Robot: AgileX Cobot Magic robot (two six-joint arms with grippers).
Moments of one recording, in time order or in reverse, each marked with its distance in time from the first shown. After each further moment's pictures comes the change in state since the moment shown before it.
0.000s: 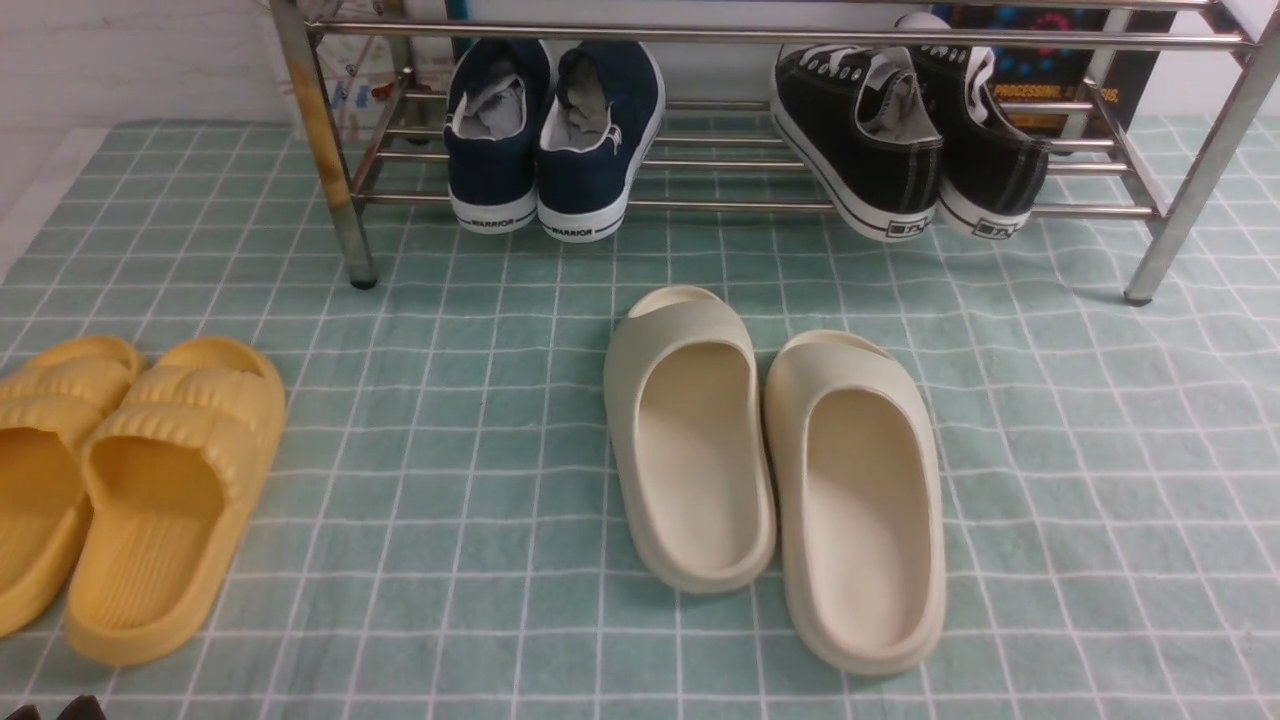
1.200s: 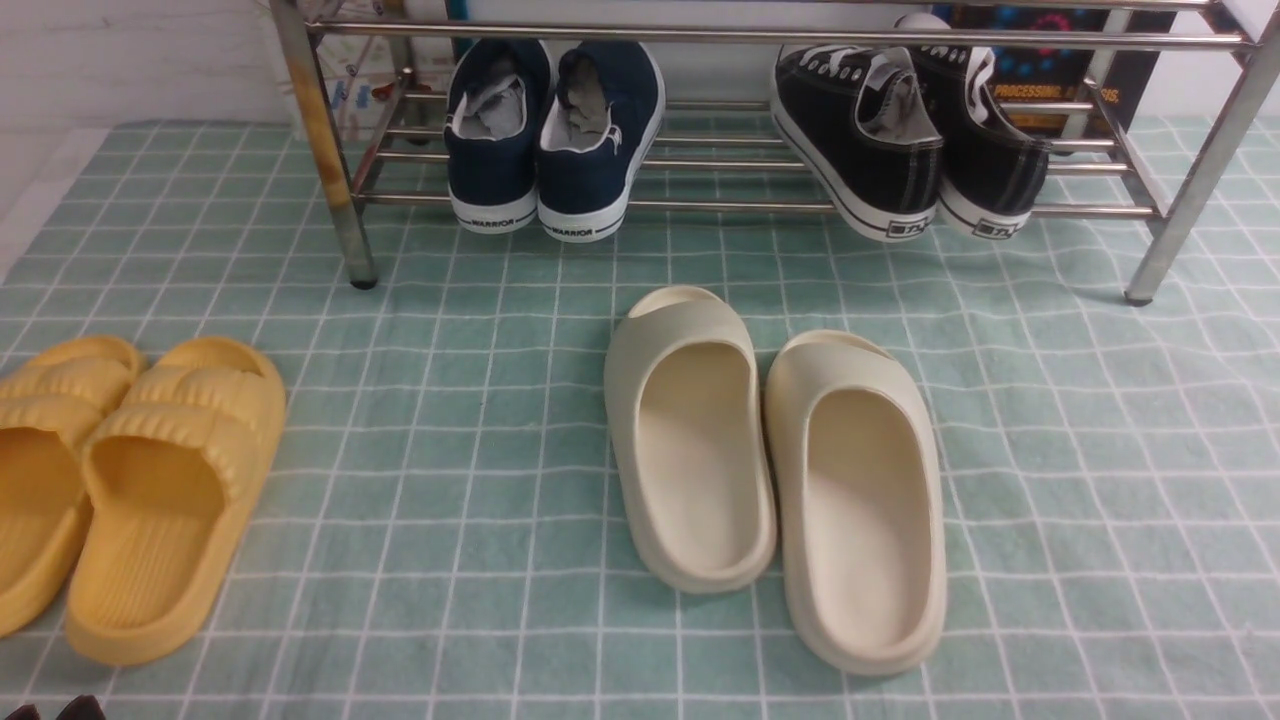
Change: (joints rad) right arm -0.347 -0.057 0.573 -0.070 -0.351 0.053; left arm 0.000 0.000 0.000 0.000 0.000 0.000
